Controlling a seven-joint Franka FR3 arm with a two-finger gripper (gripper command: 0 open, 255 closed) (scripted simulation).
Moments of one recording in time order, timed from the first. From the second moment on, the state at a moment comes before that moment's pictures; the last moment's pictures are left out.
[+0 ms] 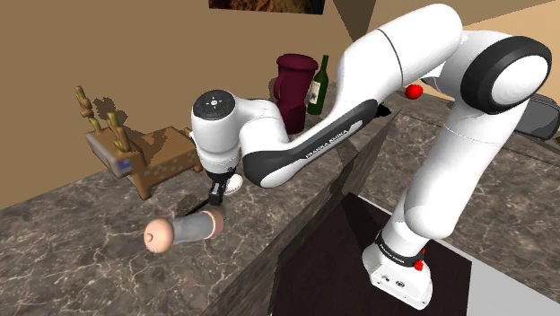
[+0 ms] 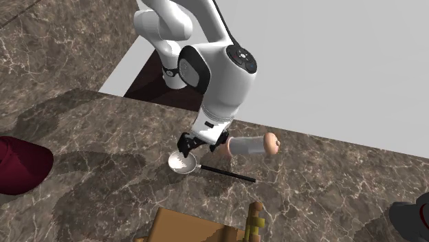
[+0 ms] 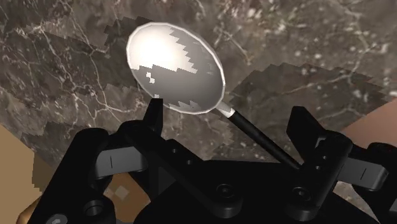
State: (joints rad) arm 0.10 0.05 0.61 -2.16 -0.52 2.20 0.38
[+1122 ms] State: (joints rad) arm 0.10 0.13 0.59 -2.17 -0.62 2.27 0.44
